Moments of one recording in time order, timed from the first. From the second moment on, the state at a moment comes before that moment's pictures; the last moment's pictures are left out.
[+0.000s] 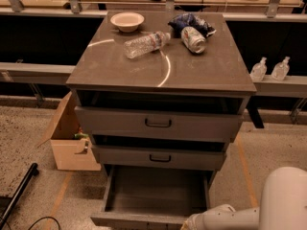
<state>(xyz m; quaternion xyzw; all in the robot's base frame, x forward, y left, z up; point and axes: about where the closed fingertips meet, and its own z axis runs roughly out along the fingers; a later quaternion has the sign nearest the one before) 0.403 -0.145 0.178 -0.79 0.58 0.09 0.19</state>
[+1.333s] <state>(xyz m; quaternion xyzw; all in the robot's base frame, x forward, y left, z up) 0.456 -0.136 0.178 -0.79 0.56 0.04 0.23</state>
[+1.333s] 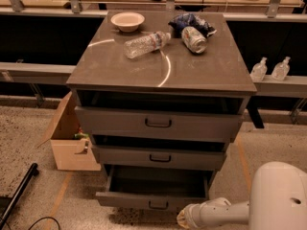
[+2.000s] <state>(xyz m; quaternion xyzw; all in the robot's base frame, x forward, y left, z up) 0.540 -0.138 0.191 -0.79 0.55 -0.03 0.28</state>
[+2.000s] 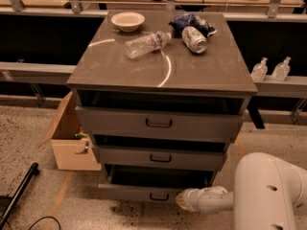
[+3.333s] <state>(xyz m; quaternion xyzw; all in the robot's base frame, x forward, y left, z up) 0.601 -0.131 0.204 -0.77 0.54 -0.11 0.31</state>
